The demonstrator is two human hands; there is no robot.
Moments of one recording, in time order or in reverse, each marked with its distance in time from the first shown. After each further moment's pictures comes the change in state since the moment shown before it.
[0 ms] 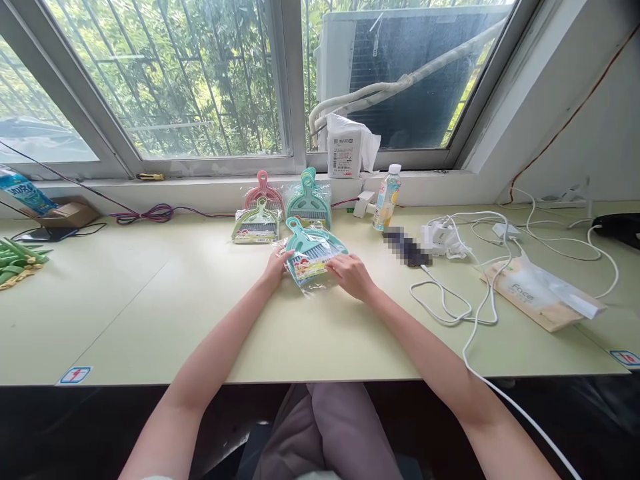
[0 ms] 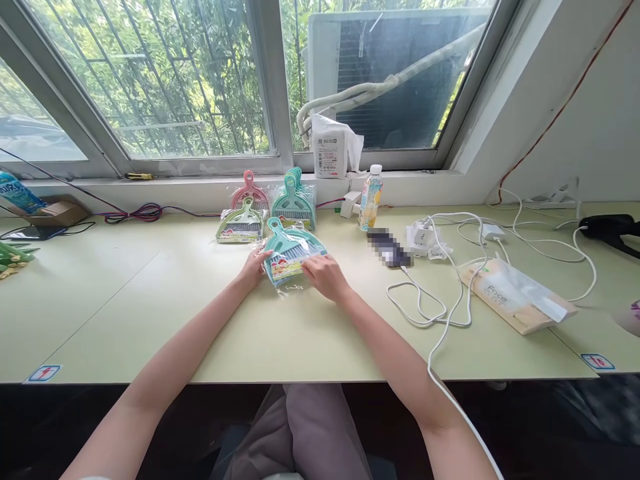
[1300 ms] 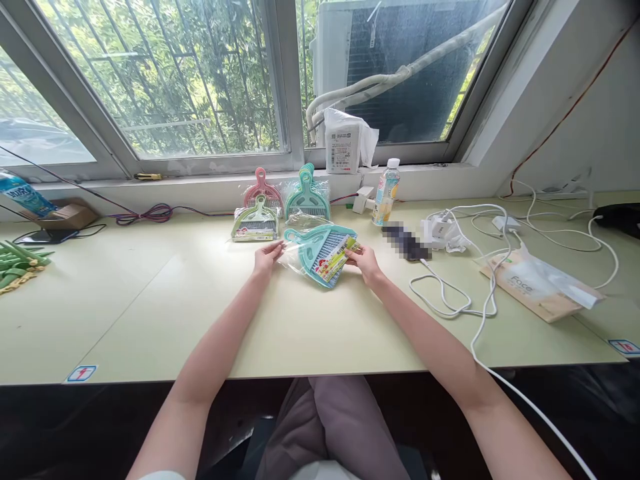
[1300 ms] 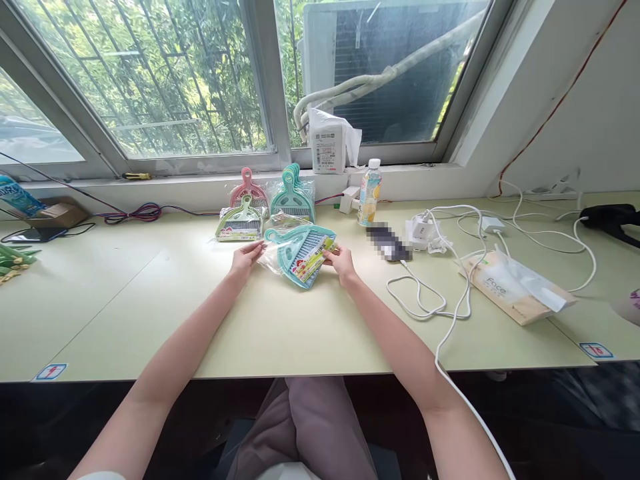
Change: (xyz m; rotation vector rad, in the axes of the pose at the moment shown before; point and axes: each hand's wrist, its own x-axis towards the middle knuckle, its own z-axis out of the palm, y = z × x) left_hand 0.019 -0.004 -0.030 -0.083 0.225 0.082; right_hand 0.008 0.035 0.003 1.175 0.314 0.830
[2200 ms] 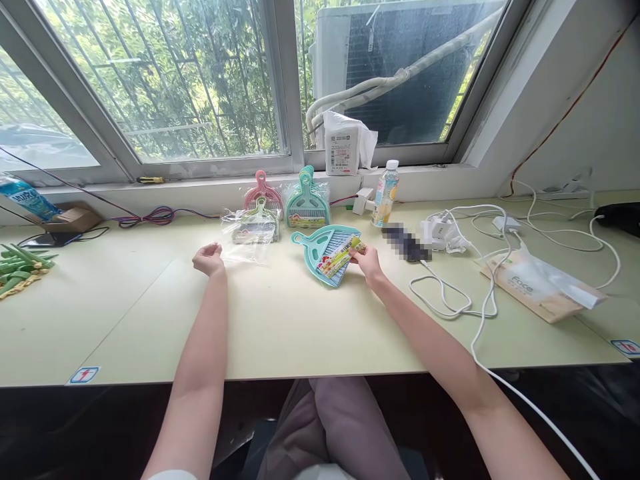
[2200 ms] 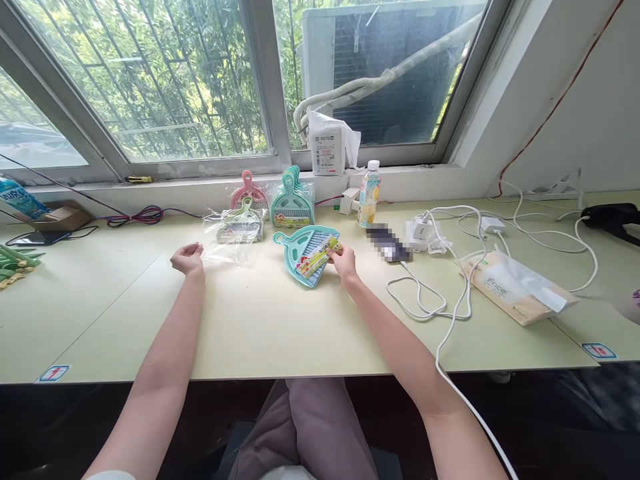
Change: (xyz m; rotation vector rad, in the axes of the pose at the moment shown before) left_hand 0.056 0.037 -0.122 0.228 0.764 0.404; right_hand 0.002 -0.002 -0.003 -0.071 0.085 -0.063
